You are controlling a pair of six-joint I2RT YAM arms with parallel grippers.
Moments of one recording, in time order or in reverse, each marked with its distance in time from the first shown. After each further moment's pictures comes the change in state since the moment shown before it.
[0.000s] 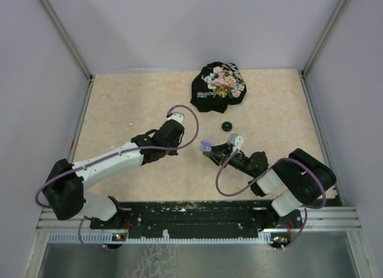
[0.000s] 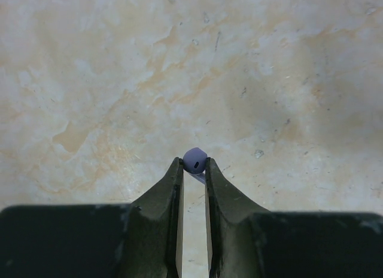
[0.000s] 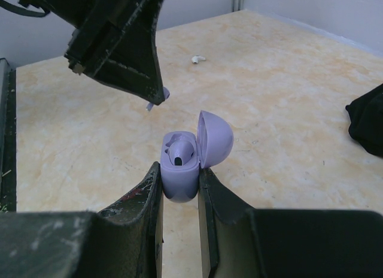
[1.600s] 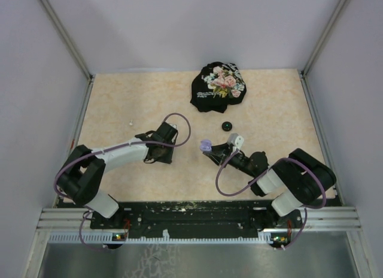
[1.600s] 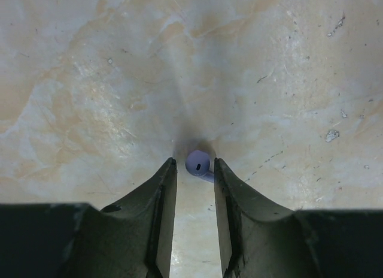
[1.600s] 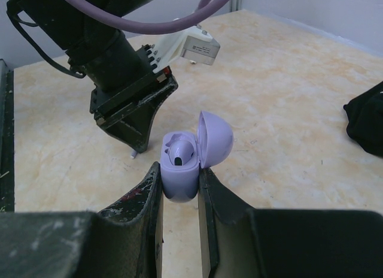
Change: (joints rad) left arm 0.148 0.143 -0.106 0.027 0.227 -0.021; right arm 0.000 0.000 0.000 0.000 0.007 0.000
